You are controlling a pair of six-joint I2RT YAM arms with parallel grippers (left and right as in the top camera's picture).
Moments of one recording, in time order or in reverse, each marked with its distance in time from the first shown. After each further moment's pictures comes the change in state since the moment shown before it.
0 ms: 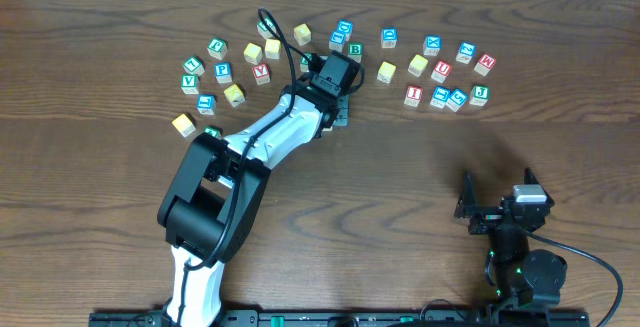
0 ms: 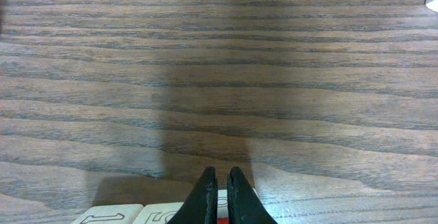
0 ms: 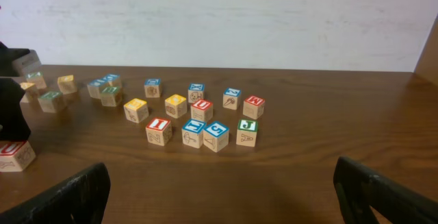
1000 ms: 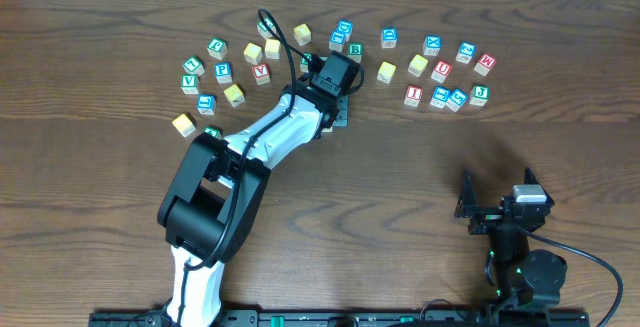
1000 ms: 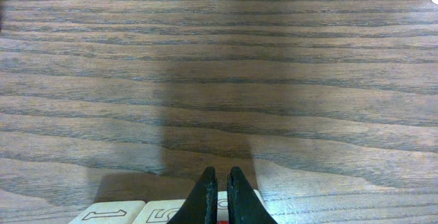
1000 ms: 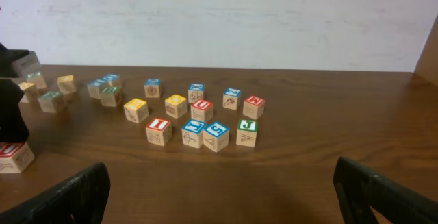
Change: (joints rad) left arm 0.000 0.000 0.000 -0.010 0.000 0.001; right arm 0.000 0.000 0.000 0.000 0.000 0.000
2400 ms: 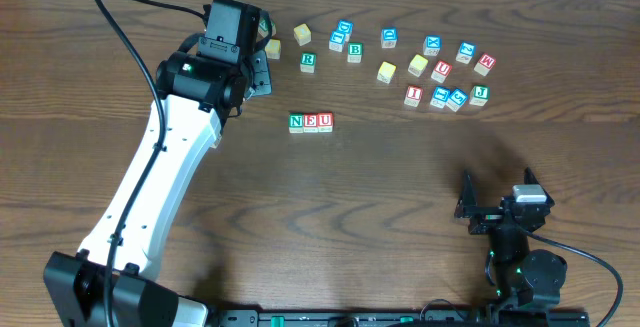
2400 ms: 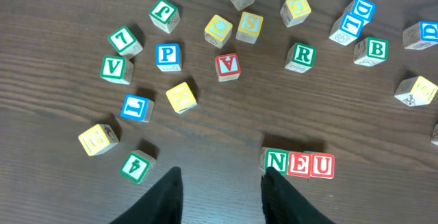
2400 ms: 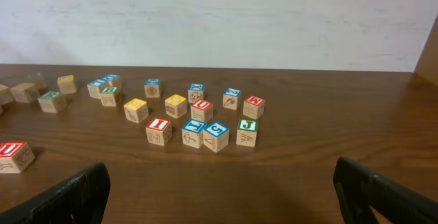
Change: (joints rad) left arm 0.254 -0.474 0.110 -0.446 0.003 0.074; right arm 0.000 0.000 0.000 0.000 0.000 0.000
